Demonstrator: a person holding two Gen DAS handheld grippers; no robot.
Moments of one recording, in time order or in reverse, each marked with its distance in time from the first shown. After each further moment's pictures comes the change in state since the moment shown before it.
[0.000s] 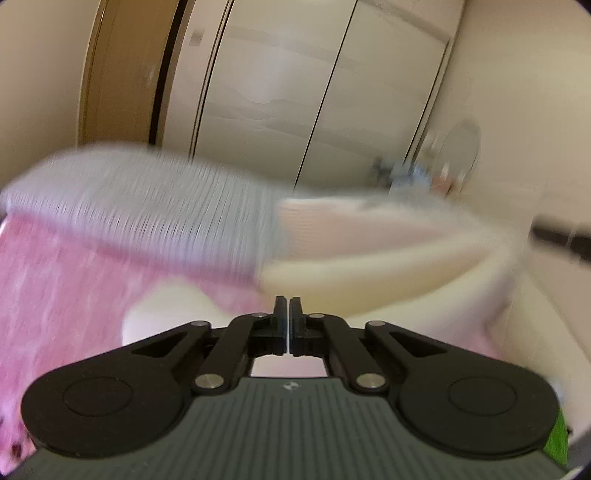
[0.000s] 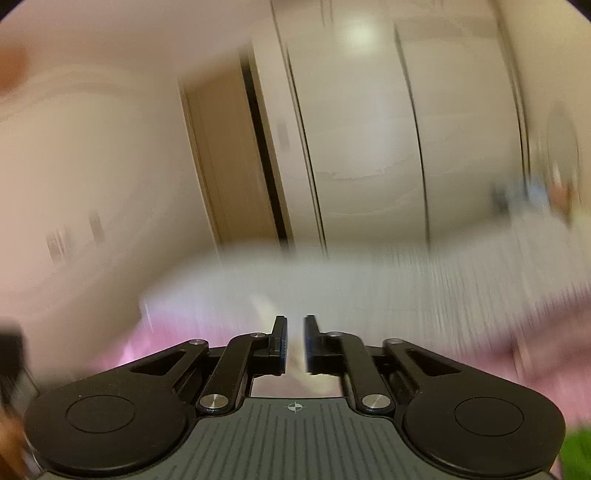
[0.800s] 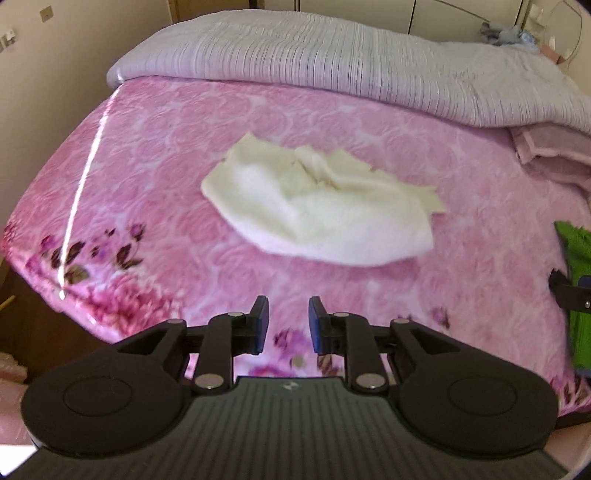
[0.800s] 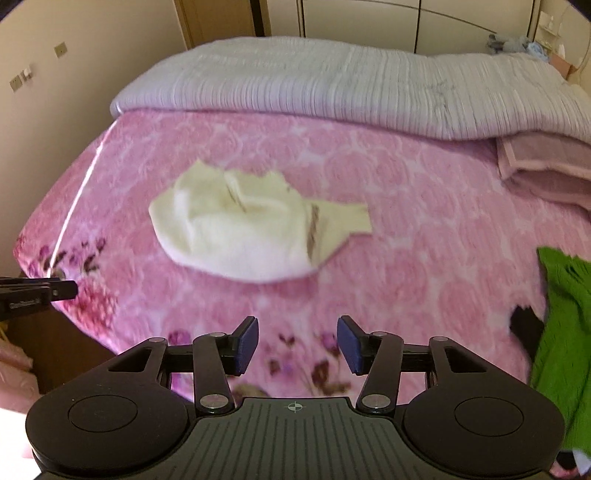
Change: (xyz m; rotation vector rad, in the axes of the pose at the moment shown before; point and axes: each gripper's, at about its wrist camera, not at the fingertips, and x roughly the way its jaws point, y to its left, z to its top) left arm -0.074 -0.003 -0.189 -0.022 0.367 0.401; right arm -0.039 0.030 -0.210 -0.034 0.496 -0.083
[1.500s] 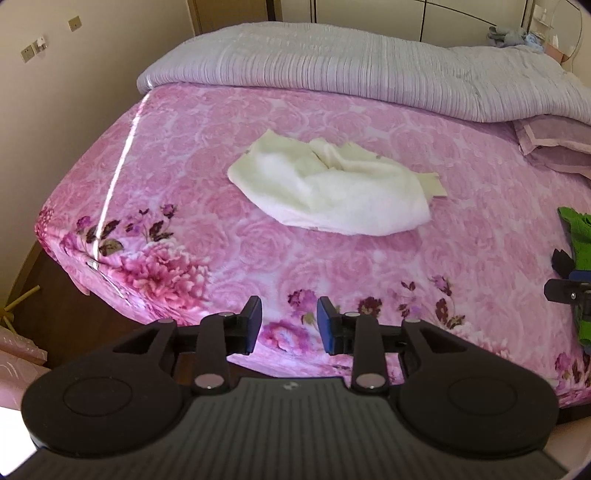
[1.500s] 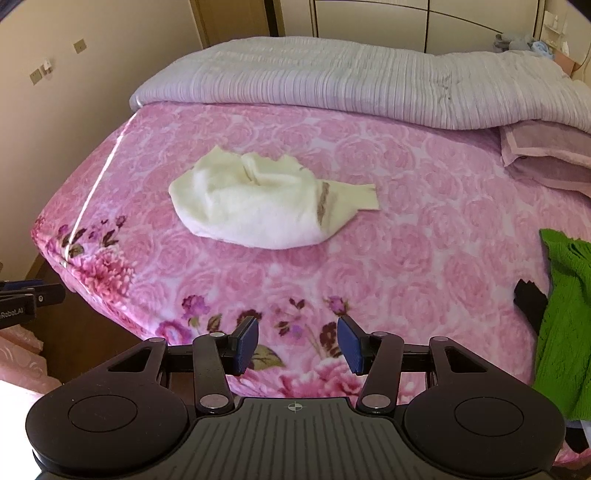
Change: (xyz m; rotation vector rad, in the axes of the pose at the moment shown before) left arm -0.063 -0.013 -0.067 -0.039 -0.060 0.090; right arm -0.029 -0.004 -0.054 -0.016 -0.021 0.046
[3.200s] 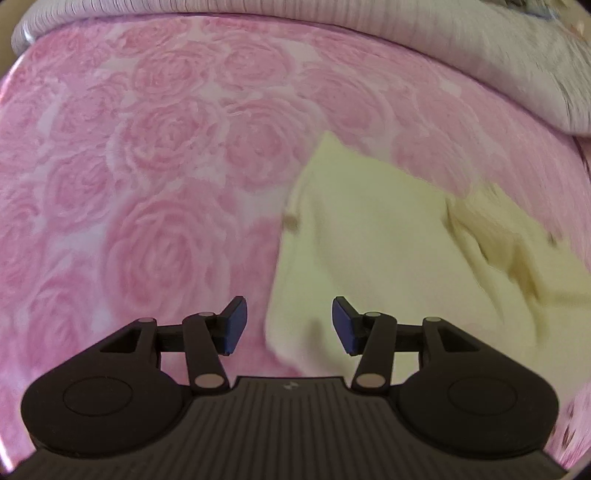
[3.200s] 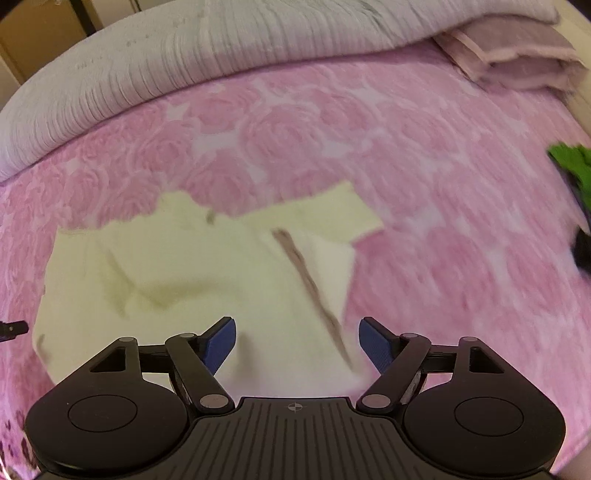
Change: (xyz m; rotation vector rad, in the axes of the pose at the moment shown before) left arm 0.505 0.119 0.272 0.283 0.235 -0.421; right arm 0.331 -0.016 0.196 0.471 0.104 -0.271
